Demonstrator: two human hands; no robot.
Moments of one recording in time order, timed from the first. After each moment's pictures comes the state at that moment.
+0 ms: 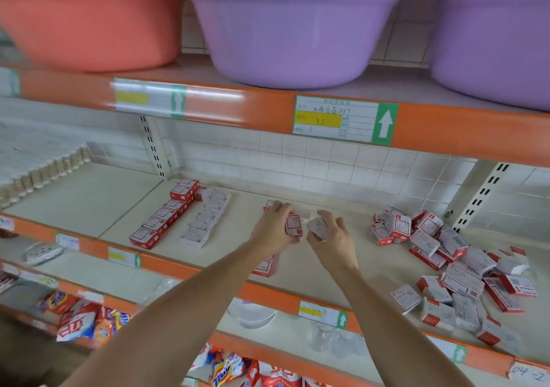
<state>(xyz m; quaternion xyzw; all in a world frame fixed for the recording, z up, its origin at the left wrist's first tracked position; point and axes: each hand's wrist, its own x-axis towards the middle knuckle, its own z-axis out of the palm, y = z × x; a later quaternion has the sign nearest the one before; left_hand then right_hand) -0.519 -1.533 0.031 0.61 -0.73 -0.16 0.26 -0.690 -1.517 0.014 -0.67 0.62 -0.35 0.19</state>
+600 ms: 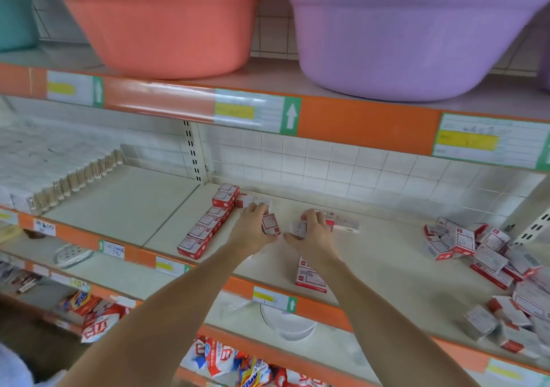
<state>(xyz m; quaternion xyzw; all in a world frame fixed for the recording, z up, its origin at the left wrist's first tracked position) -0.344 -1.538 0.023 0.66 -0.69 -0.12 0.26 -0.526 -1.539 0.023 -0.72 0.59 -0.29 0.24</state>
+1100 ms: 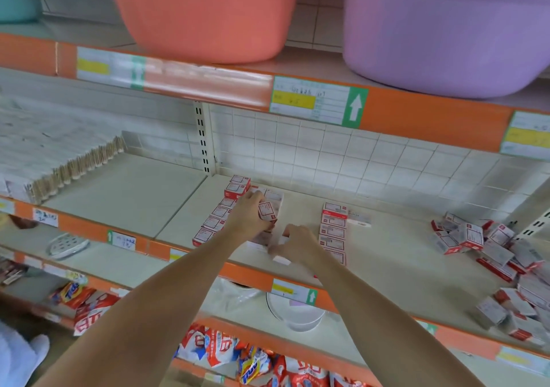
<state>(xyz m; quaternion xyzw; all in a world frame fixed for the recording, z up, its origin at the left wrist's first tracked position) -0.289 -1.546 0.022 0.66 -0.69 -0.15 0.26 -0.453 -1.526 0.024 -0.72 0.63 -0.04 0.28</state>
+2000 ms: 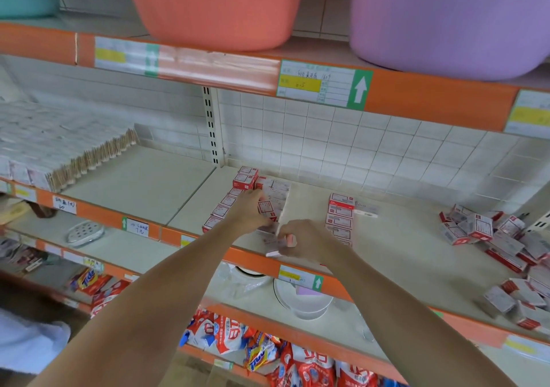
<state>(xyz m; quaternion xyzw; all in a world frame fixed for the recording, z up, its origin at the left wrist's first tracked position) -0.275 -1.526 0.021 0.66 -0.68 -0.21 0.25 -0.473 -1.507 0.026 -0.89 0.43 -0.05 0.14</state>
